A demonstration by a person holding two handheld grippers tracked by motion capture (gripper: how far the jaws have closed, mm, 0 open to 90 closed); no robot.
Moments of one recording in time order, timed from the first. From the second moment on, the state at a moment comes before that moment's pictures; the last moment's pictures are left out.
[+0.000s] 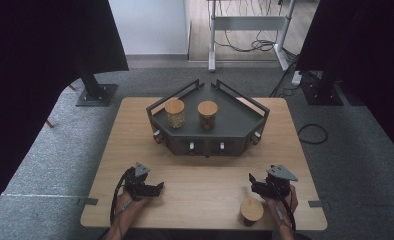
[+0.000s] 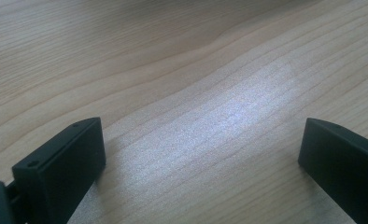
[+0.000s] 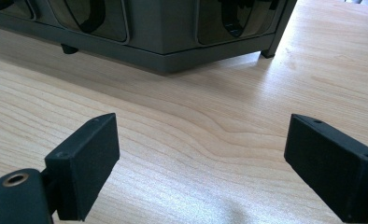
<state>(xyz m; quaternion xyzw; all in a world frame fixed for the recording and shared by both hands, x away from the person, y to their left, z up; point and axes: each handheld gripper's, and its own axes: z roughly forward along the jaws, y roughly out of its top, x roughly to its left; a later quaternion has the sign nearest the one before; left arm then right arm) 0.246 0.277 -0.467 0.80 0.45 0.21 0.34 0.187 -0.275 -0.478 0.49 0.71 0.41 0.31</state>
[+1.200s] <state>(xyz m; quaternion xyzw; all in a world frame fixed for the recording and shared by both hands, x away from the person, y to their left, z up) 0.245 0.277 -0.467 0.80 0.45 0.21 0.34 0.120 -0.270 -0.431 0.44 0.69 0.47 0.32</state>
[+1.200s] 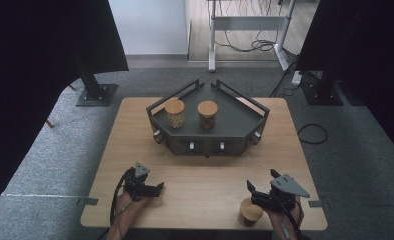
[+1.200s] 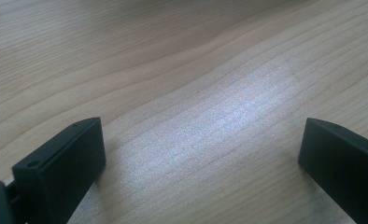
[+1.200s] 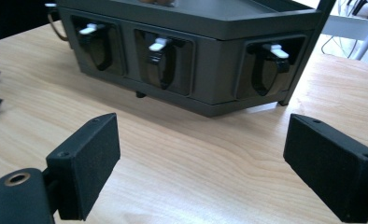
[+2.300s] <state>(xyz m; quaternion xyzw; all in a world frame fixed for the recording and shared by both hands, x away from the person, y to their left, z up) 0.245 0.277 -0.467 0.80 0.45 0.21 0.34 0.079 -0.248 -0.439 0.42 0.71 0.47 0.31</state>
